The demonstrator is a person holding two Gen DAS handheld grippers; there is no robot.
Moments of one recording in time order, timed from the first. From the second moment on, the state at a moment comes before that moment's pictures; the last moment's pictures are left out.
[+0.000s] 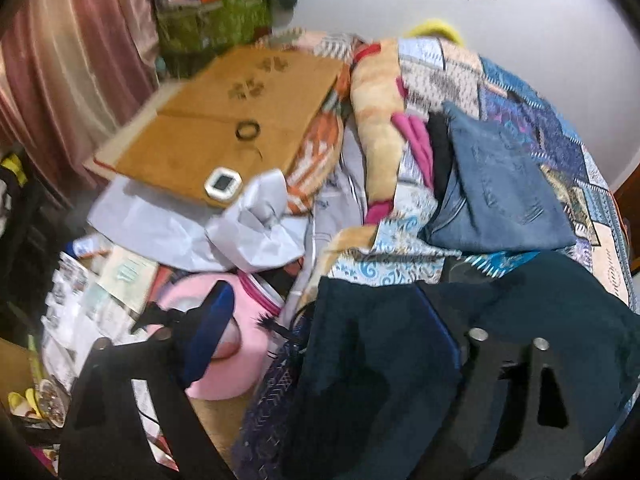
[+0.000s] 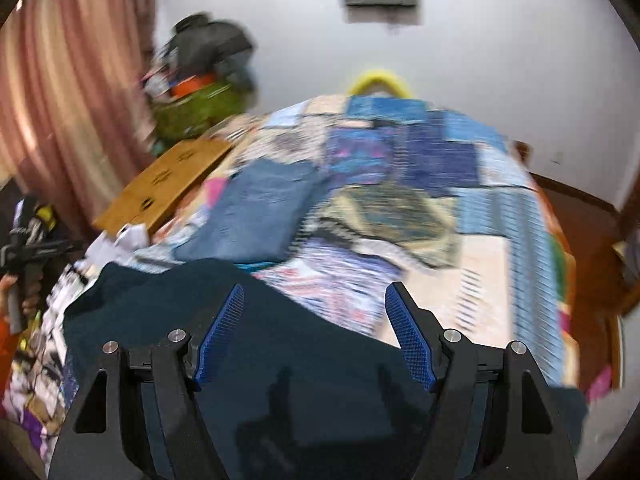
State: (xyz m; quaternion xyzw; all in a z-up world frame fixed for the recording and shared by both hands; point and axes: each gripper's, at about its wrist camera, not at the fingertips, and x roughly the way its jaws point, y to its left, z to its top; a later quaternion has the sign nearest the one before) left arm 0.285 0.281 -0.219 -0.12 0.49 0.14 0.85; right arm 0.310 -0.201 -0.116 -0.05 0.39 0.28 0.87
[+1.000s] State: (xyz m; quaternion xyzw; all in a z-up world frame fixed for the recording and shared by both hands) left arm 0.262 0.264 -0.244 -0.07 0.51 0.15 0.85; right arm 0.309 -0.114 -0.183 -0.12 0.48 0.34 0.80
